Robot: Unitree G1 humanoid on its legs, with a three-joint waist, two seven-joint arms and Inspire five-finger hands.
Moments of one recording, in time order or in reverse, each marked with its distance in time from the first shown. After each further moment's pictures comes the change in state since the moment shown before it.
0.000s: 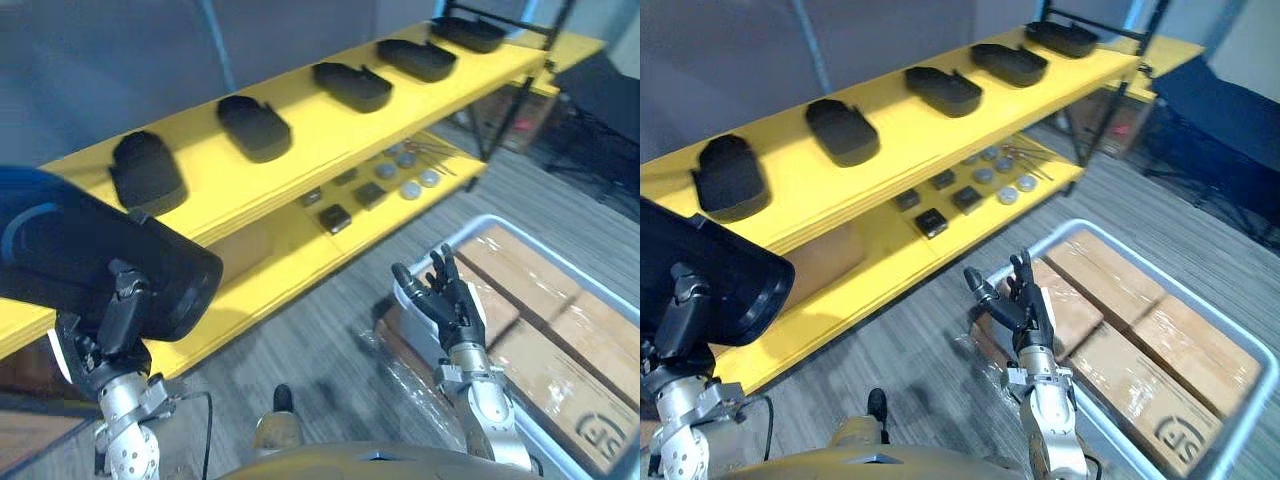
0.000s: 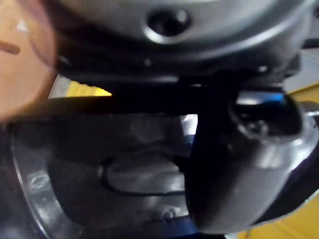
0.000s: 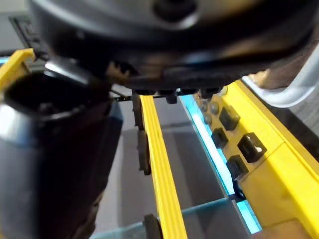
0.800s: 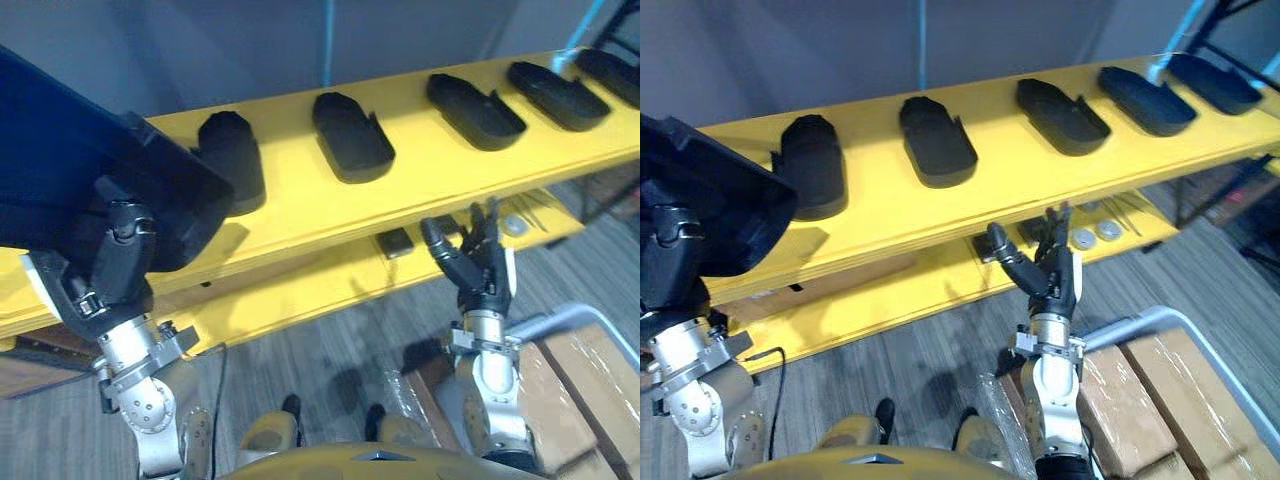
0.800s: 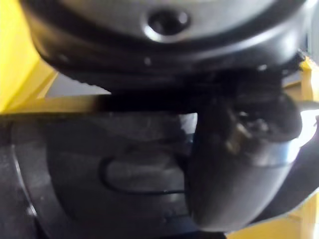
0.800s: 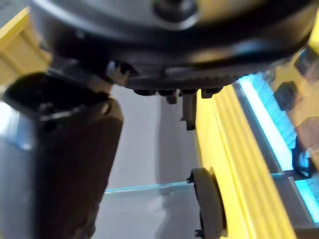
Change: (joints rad) left arm -0.283 0.069 -0.100 -0.070 0.182 -0.167 0.026; right arm -0.113 0.038 -0.099 -0.135 -0.029 -0.102 -0.069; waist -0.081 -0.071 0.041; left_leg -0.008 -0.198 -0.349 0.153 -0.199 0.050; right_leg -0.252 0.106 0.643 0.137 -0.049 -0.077
